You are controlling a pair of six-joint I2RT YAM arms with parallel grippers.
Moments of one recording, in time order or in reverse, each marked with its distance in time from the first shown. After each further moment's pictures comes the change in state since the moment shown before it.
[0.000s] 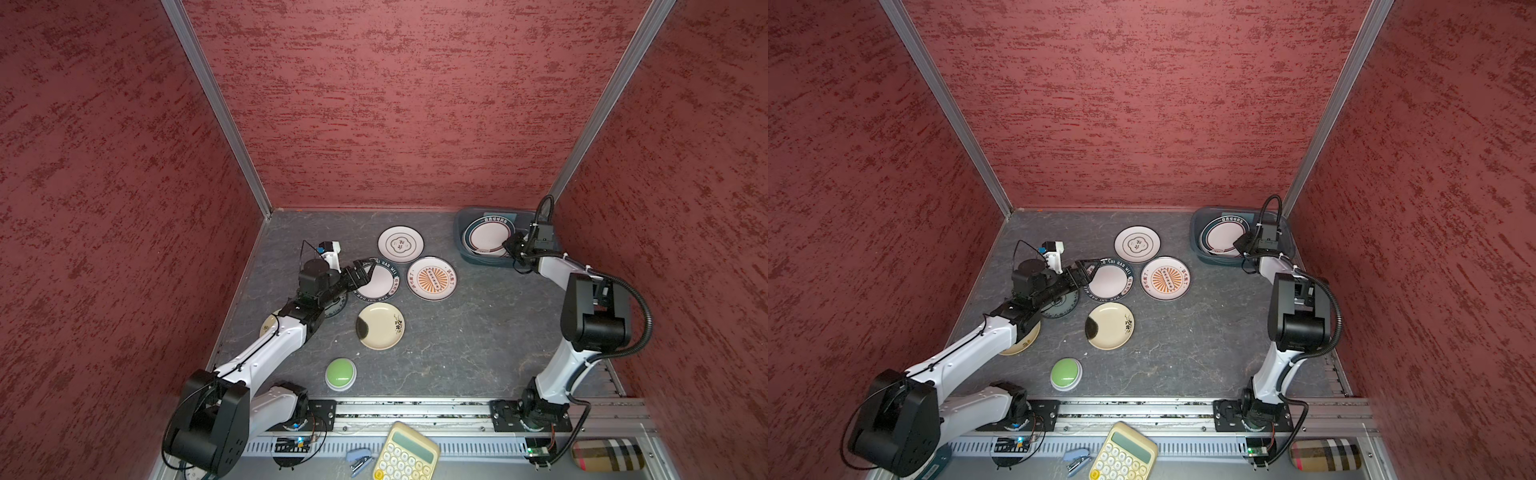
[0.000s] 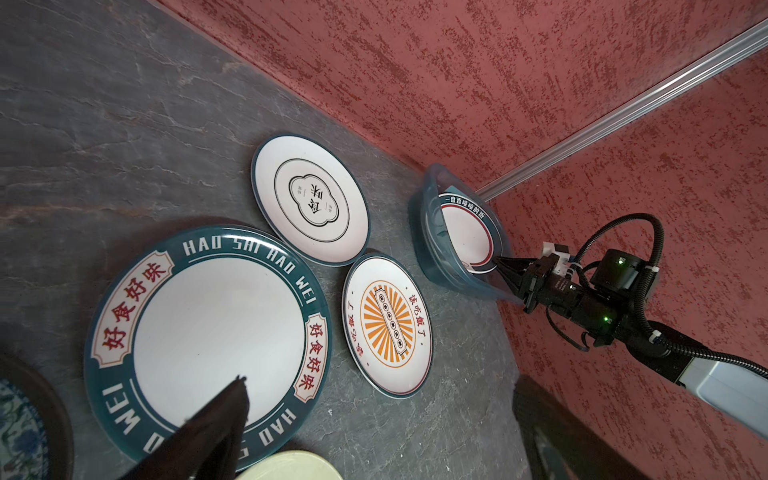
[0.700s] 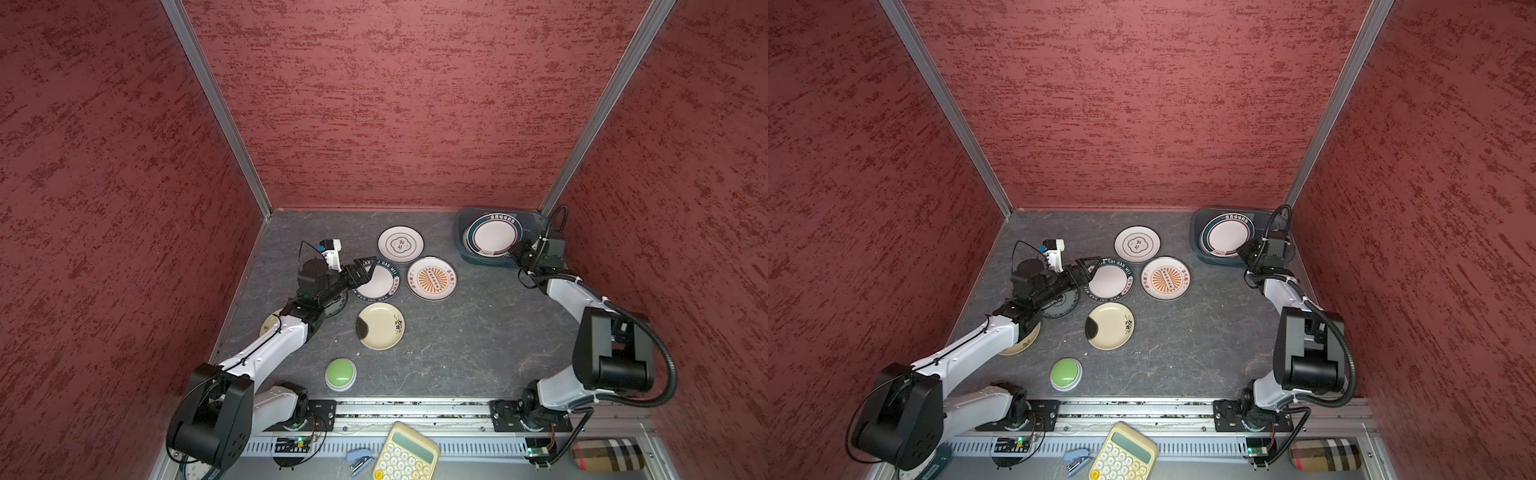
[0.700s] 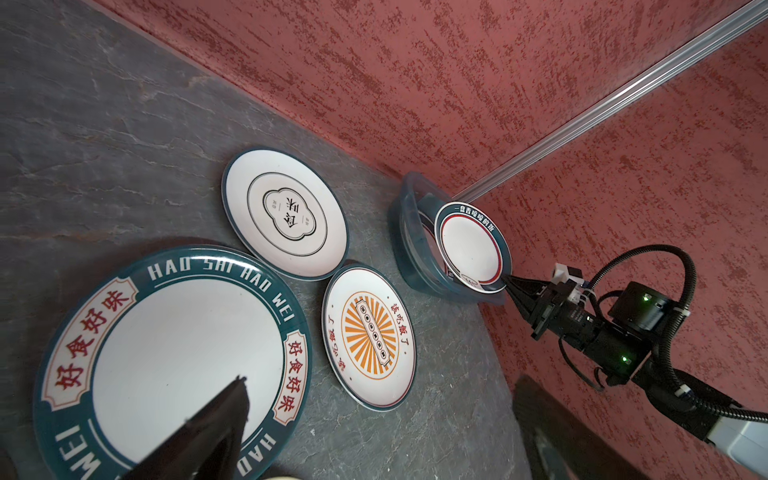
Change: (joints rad) left arm 0.010 0.031 -0.016 0.111 0.050 -0.011; right arm 0.002 -0.264 -0.239 0.101 0.006 0.045
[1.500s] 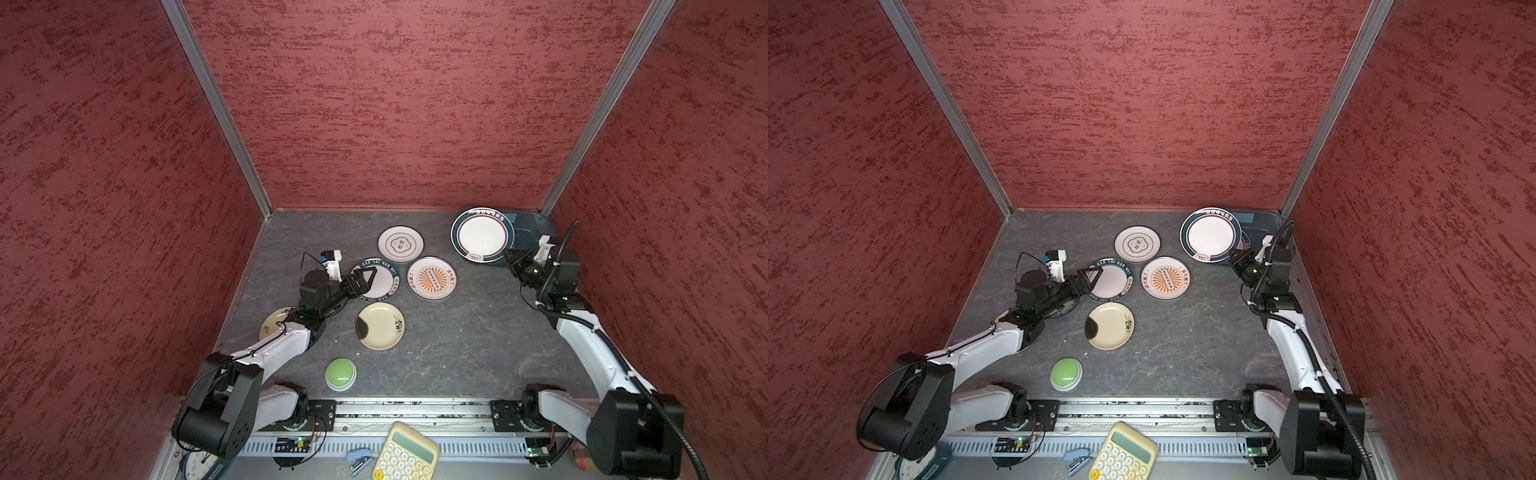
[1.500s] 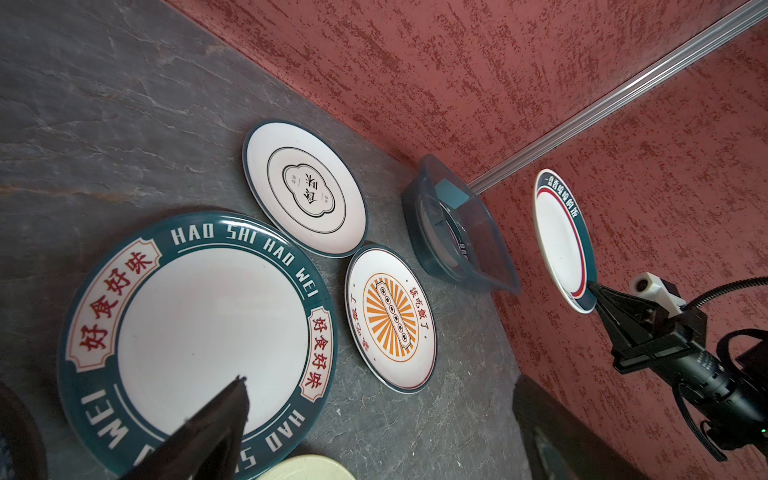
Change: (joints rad) left arm 0.005 0.043 -0.128 0.174 0.004 0.000; right arm 0.065 -0.439 -0.203 -0.038 -0.184 0.146
